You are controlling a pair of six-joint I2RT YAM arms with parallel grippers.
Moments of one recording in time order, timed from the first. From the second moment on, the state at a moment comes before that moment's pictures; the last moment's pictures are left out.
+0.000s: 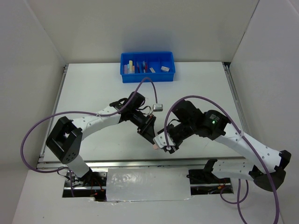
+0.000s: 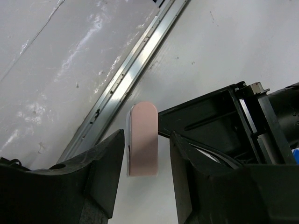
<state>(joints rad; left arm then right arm) -0.70 1.63 1.14 -0.43 1.38 -0.39 0.94 1.08 1.23 -1.03 -0.66 -1.11</state>
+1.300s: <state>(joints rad) -0.69 1.63 1.14 -0.41 1.34 -0.38 0.97 1.12 1.23 -1.03 -0.62 -1.08</state>
